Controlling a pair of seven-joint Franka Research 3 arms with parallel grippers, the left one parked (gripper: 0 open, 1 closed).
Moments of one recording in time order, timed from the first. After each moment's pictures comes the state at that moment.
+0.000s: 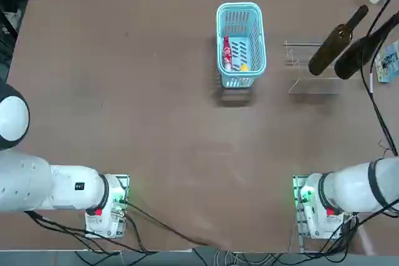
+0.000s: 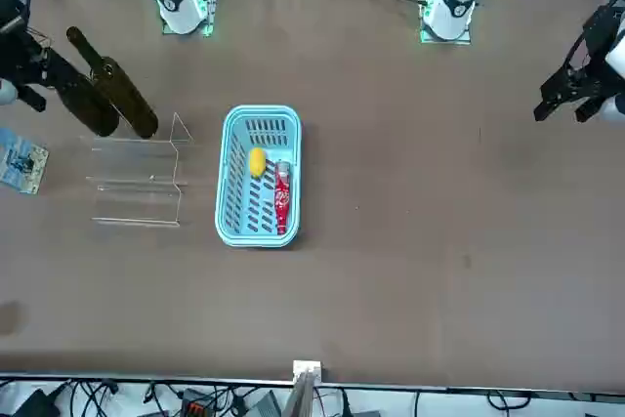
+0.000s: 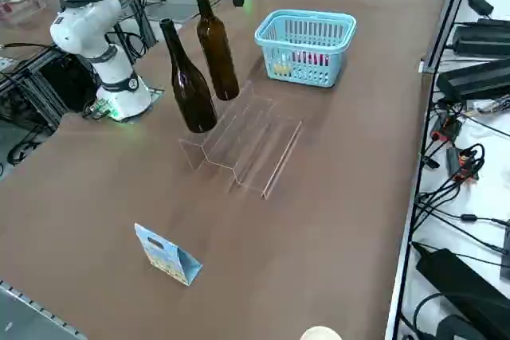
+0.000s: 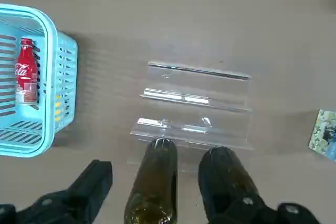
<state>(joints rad) 0.16 -0.03 -0.16 -1.60 0.02 1.58 -0.11</state>
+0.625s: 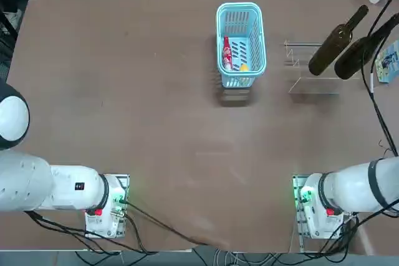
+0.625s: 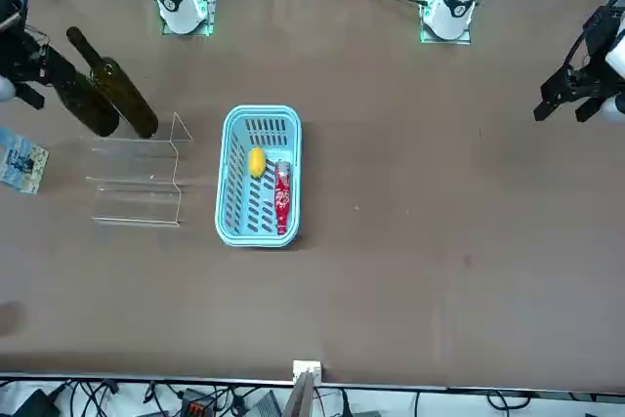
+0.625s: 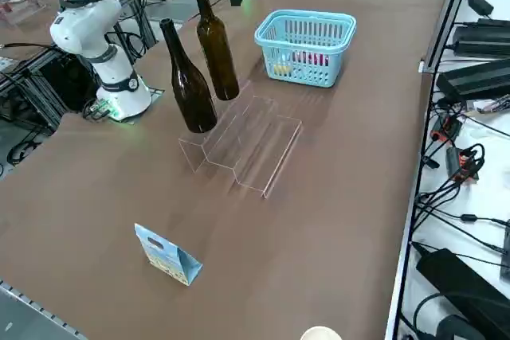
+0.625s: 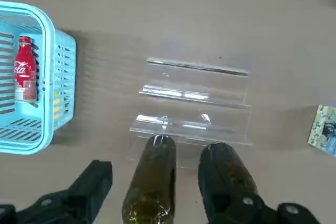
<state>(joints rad) 0.15 -0.04 -0.16 -1.60 0.02 1.55 -0.11</state>
